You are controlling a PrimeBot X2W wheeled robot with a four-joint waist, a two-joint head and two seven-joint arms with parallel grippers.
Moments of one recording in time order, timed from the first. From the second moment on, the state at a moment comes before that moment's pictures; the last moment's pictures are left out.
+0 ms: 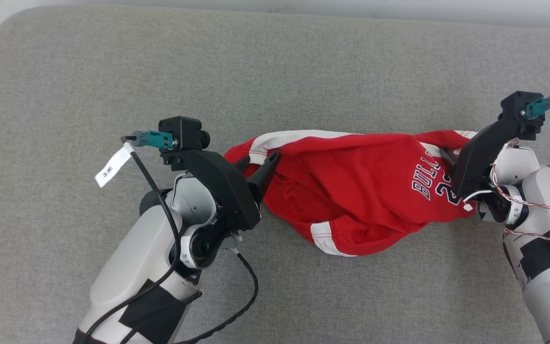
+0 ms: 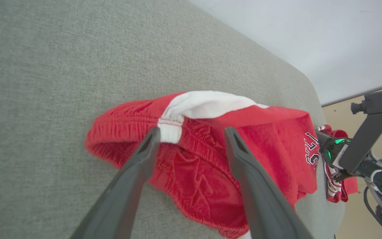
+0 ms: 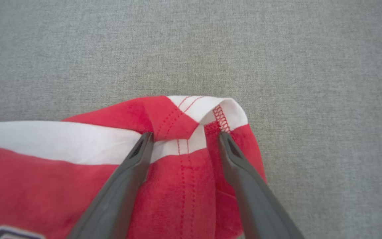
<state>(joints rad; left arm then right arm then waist) -0.70 0.04 -0.56 0.40 -0.83 0.12 0.41 -0.70 -0.21 0.10 0.63 0.43 -0.09 0.59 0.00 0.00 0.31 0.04</state>
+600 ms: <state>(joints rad) -0.73 0.04 -0.59 0.51 -0.72 0.12 0.33 -0.72 -0.21 0.11 0.63 0.43 -0.09 0.56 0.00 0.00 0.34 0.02</state>
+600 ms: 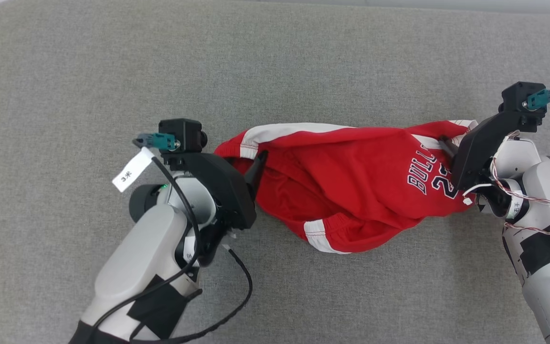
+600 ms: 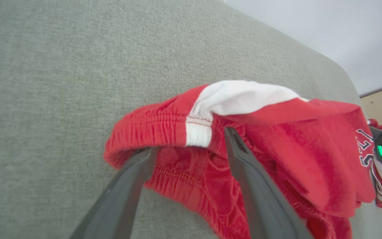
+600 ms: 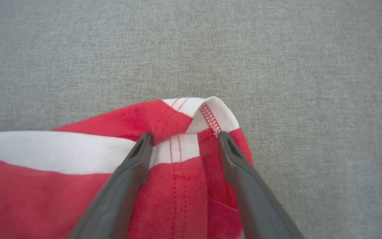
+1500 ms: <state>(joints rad) -0.75 0.04 -0.62 0.56 -0.71 0.12 0.29 -0.72 -0.21 0.13 0.65 0.43 -0.06 0.57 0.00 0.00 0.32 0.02</state>
